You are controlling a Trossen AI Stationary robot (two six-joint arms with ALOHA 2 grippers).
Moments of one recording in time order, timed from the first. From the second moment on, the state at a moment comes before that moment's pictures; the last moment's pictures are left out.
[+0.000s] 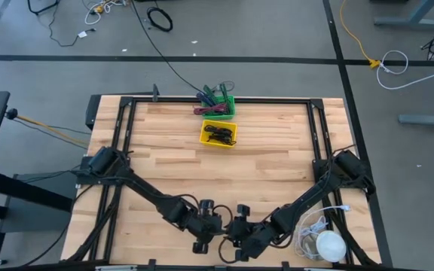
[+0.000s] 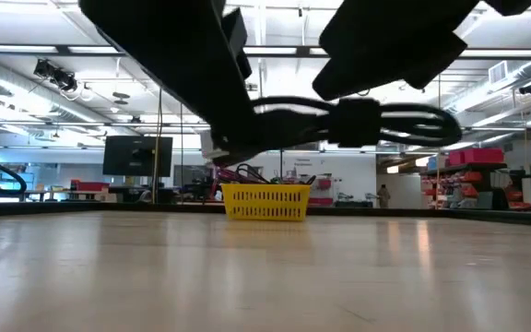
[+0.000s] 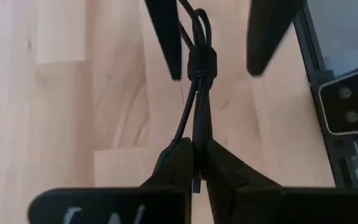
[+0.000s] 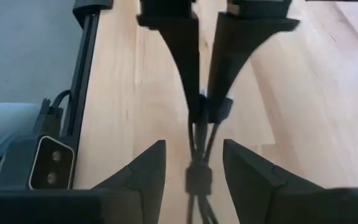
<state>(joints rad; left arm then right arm) -0.55 1.99 1.40 -0.35 -0.18 -0.41 0.68 1.96 1.29 -0.16 0.46 0.59</state>
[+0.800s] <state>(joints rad) -0.58 1.99 1.47 -0.39 -0.23 -0.33 0.66 2.00 1.29 -0.17 0.44 0.59</state>
